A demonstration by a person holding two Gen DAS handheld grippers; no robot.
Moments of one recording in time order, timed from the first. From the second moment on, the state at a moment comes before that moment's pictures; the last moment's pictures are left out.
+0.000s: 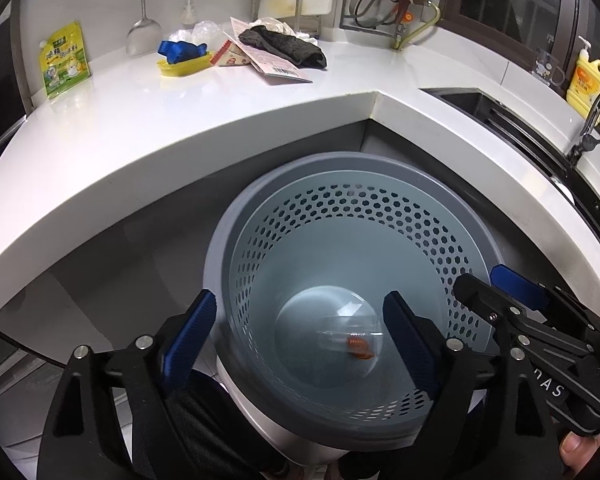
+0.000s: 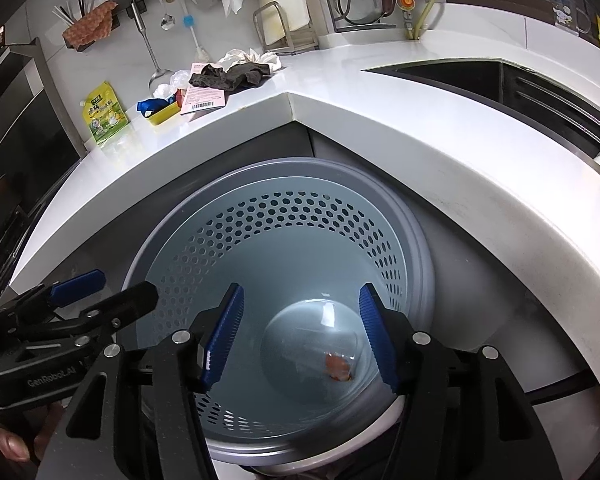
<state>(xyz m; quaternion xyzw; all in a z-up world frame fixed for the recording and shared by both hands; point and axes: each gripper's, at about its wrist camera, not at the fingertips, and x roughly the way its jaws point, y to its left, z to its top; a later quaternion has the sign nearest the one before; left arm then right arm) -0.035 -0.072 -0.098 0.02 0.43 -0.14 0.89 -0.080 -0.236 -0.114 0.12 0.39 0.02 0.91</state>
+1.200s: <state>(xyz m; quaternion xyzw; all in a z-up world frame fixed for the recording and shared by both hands) -0.027 -0.054 -0.096 0.01 0.42 -0.12 0.90 -0.080 -0.241 -0.112 0.12 0.38 0.01 0.92</state>
